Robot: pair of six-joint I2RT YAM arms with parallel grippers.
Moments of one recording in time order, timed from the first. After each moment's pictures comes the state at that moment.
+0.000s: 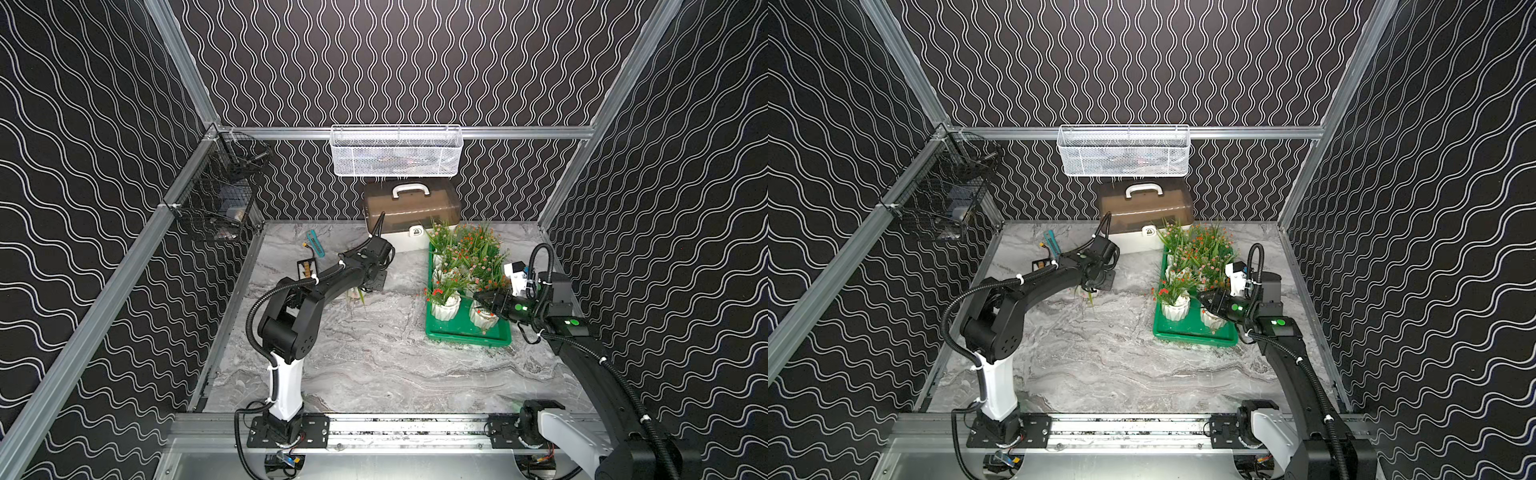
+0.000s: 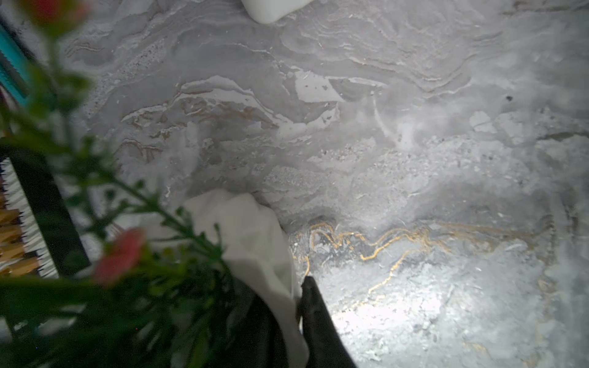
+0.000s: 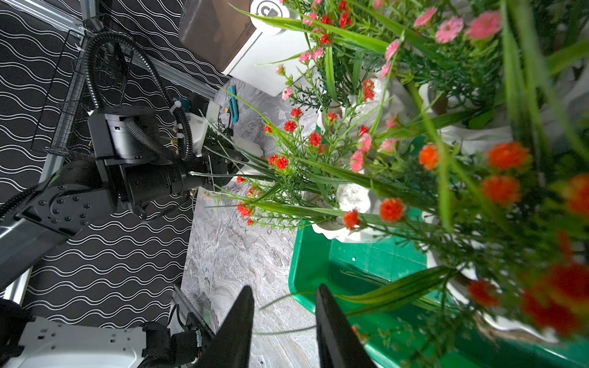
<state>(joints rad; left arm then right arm) -0.43 1.97 1.46 -0.63 -0.25 -0.20 0.03 1.00 0.71 -0.37 -0.69 0.52</state>
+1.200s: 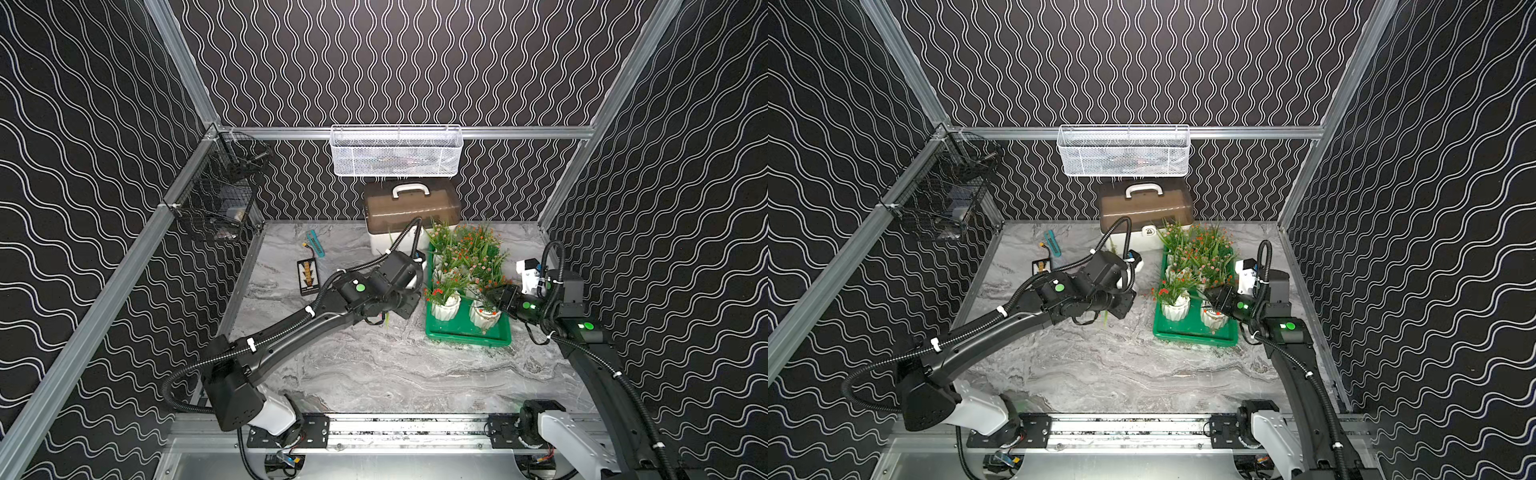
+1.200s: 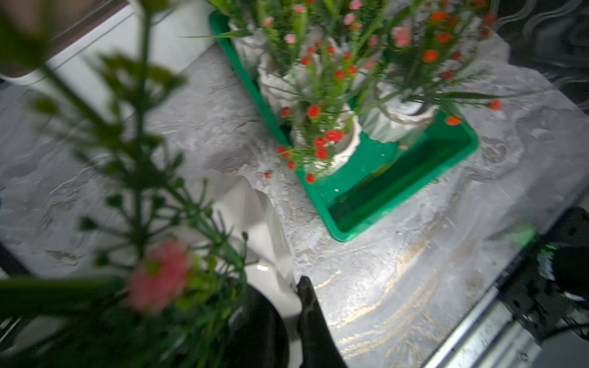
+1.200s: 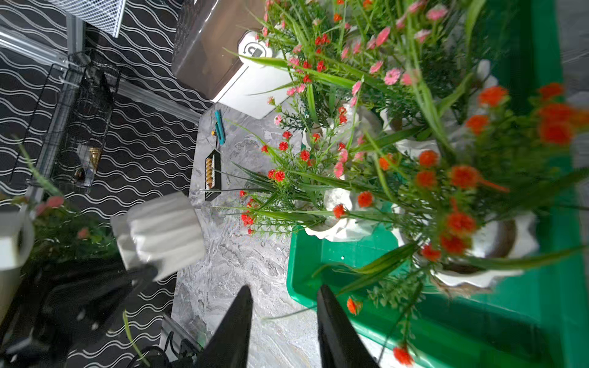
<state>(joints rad) -0.86 1.49 1.43 -0.78 -0.11 -0.21 0.03 0.90 0.83 -0.58 -0.53 0.56</state>
